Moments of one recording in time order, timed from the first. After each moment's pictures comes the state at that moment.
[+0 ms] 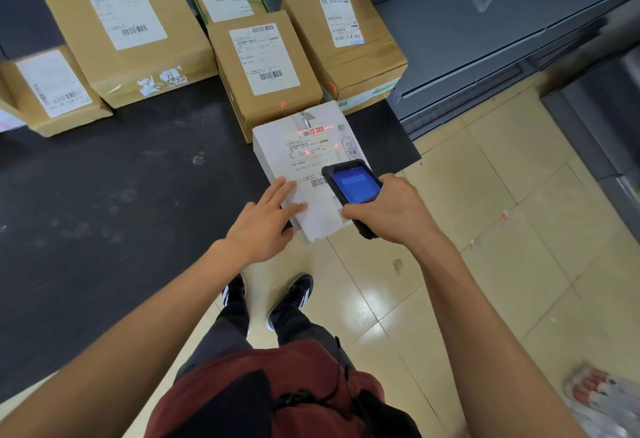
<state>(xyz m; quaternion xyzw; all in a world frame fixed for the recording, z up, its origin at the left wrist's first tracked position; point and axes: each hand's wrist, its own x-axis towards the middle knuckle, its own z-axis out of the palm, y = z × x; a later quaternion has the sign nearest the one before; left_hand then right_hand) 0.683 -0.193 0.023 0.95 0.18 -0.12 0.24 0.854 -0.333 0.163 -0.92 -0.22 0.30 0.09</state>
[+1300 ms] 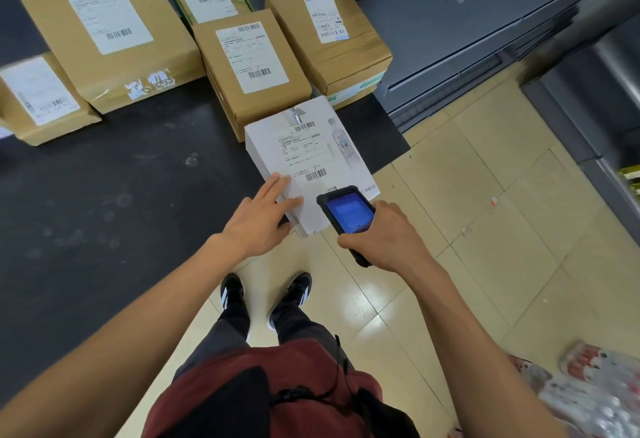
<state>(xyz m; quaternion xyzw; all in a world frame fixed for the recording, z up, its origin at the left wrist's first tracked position) 0.680 -0.187 0.024 0.95 0.15 -0.13 0.26 0.811 -0.371 0.152 -0.93 -0.18 0.33 0.06</state>
